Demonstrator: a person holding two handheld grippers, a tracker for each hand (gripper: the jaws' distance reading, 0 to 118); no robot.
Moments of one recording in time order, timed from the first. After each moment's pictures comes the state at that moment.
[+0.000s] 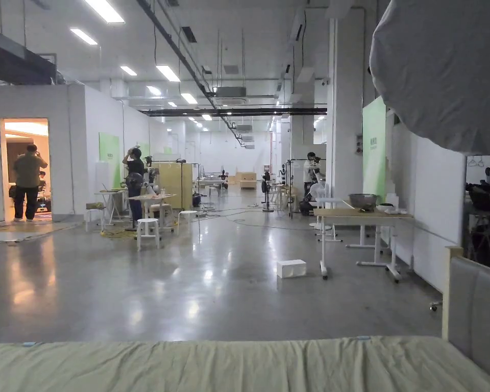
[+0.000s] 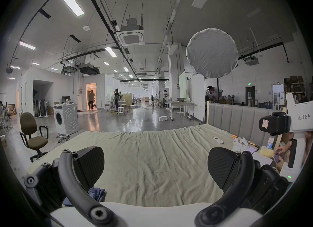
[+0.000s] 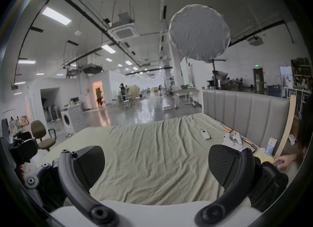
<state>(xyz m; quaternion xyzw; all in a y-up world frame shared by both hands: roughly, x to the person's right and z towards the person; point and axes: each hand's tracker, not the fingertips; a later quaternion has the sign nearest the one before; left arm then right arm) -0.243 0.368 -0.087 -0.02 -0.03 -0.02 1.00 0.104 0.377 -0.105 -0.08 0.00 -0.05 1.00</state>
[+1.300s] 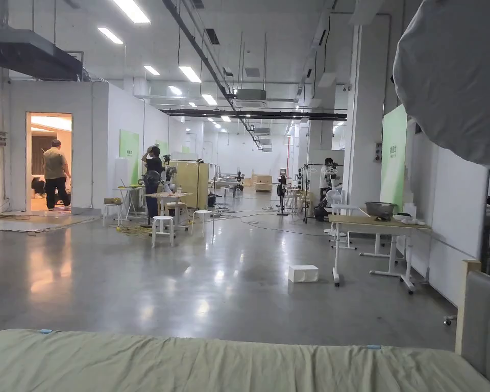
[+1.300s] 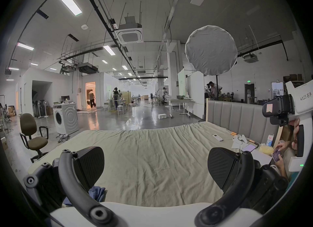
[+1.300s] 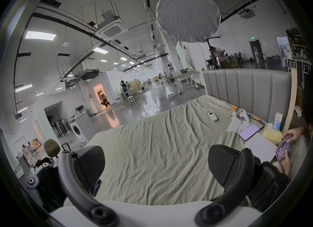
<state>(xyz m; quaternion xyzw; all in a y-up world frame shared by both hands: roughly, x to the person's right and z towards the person) -0.242 0.366 -0.086 -0.03 -0.04 -0.03 1.00 0.112 0.402 -0.096 -0.12 0.01 -0.16 0.98</state>
